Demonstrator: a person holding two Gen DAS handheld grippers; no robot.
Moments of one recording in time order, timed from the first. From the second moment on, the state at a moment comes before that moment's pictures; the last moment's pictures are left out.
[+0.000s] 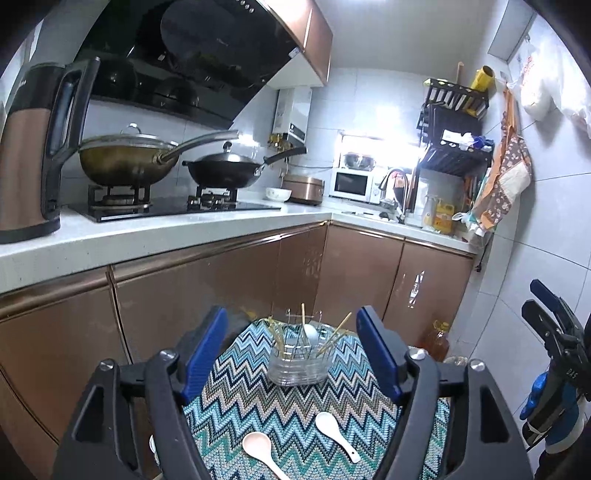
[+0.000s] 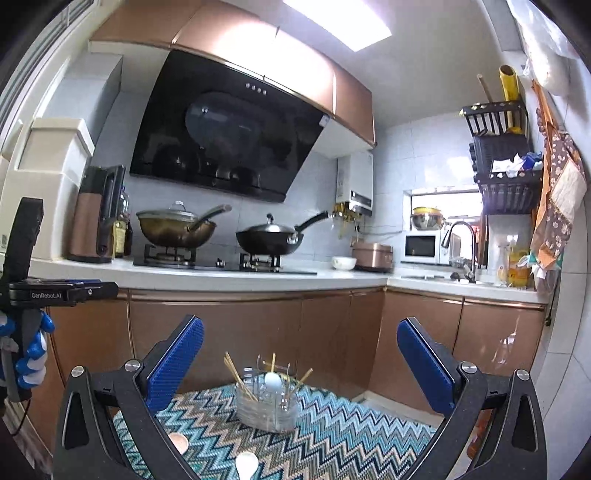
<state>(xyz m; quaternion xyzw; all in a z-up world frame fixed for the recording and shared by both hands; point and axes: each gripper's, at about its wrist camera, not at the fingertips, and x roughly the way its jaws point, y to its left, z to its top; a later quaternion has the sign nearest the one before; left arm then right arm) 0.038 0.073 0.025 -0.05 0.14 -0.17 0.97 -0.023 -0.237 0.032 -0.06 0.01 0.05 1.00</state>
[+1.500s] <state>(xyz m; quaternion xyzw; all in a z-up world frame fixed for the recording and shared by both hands) 0.187 0.105 -0.248 -0.16 0.48 -0.21 0.84 0.204 -0.225 -0.213 0.03 0.48 0.26 0.84</state>
